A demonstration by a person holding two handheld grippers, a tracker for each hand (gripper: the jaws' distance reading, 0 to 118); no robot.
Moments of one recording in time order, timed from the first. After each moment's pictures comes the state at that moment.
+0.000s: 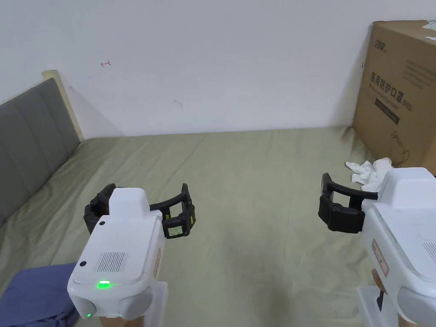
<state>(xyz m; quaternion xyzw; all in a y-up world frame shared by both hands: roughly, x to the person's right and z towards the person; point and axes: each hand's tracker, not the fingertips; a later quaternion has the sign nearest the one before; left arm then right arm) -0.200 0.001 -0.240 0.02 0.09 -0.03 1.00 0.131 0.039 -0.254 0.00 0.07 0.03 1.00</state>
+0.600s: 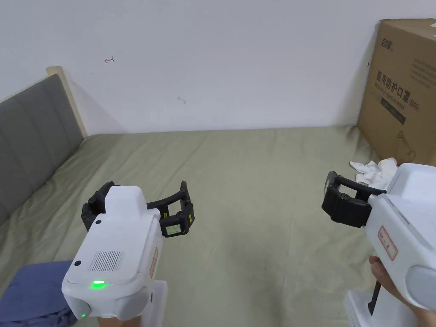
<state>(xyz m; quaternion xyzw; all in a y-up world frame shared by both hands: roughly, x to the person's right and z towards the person) -0.208 0.004 -0.237 0.02 0.08 -0.02 1.00 0.129 0.050 -0.263 -0.11 0.06 -0.08 0.99</state>
